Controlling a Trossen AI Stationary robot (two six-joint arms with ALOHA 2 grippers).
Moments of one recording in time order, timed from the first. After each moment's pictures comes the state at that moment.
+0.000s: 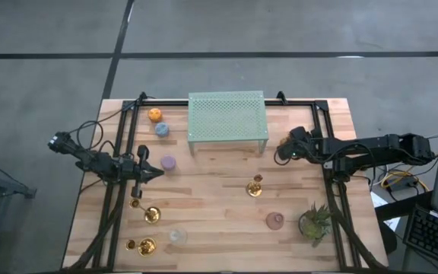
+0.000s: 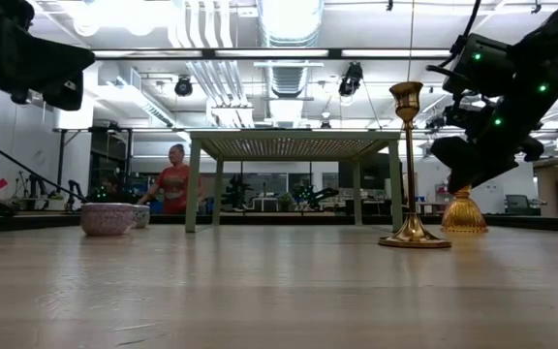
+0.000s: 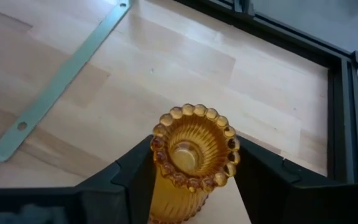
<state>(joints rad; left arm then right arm) -0.48 0.03 0.02 0.04 -0.45 0.05 -0.20 1.04 0.39 -0.46 0.74 0.76</state>
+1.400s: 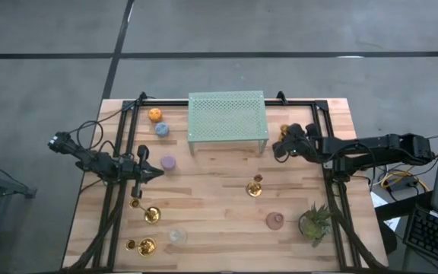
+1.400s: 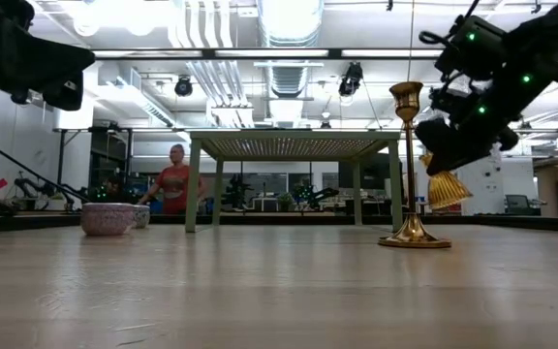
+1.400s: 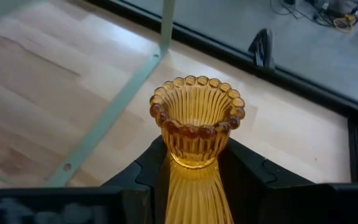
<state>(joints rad) -0.48 0.03 0.02 0.04 -0.45 0.05 -0.19 1.04 0.43 -0.28 0.76 0.57</state>
